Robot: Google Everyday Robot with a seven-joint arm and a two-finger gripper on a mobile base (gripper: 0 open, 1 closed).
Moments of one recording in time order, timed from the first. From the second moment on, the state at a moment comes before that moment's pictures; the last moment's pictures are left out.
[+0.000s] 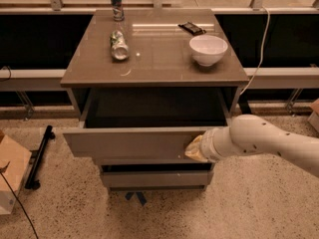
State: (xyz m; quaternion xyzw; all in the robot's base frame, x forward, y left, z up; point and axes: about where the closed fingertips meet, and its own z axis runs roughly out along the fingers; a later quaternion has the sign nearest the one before) arm 0.559 -0.127 0.611 -0.58 0.75 0.08 0.31
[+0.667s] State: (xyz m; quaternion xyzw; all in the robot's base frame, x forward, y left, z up) arm 0.583 -0.126 0.613 -0.58 0.75 0.07 0.33
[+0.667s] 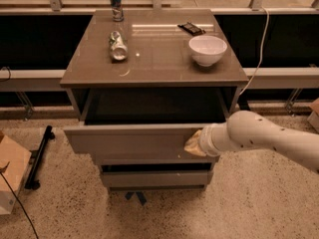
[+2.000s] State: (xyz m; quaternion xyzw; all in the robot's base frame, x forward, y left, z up) arm 0.627 -0.125 0.626 -0.56 0.75 0.07 0.35
